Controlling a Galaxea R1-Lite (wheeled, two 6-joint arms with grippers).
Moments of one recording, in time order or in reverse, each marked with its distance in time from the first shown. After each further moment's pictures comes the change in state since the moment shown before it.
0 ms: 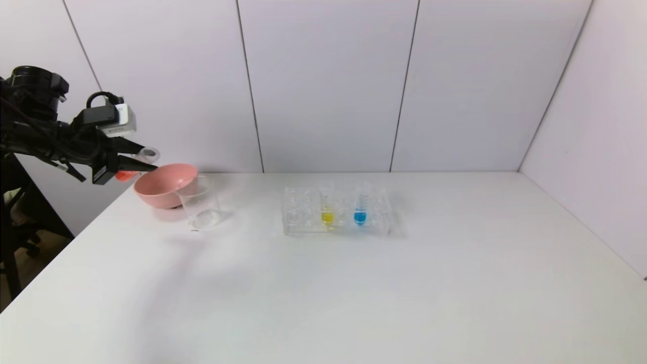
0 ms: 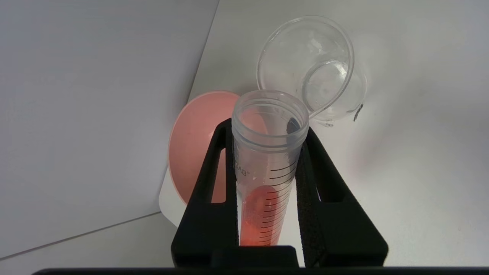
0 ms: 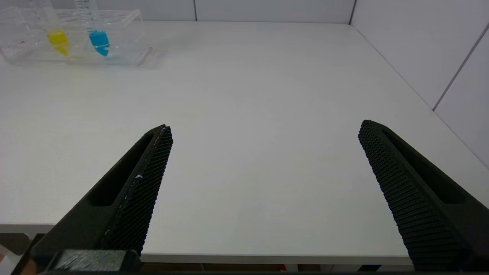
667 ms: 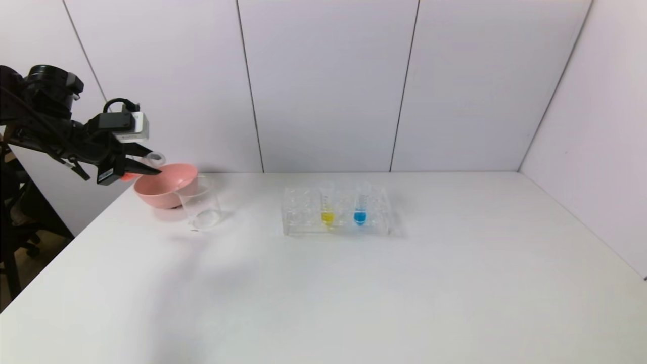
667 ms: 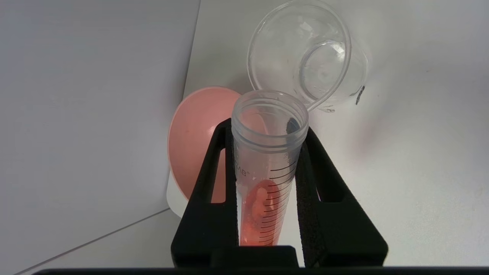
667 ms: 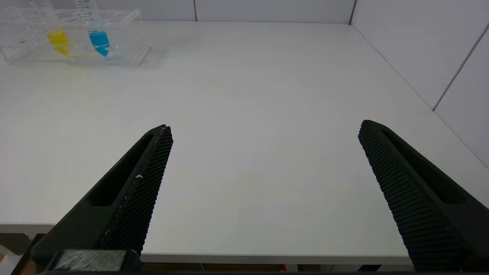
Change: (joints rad) left arm -0.042 0.039 -0.085 0.087 0.099 0.086; right arm 0.000 0.000 0.000 0.000 0.000 0.000
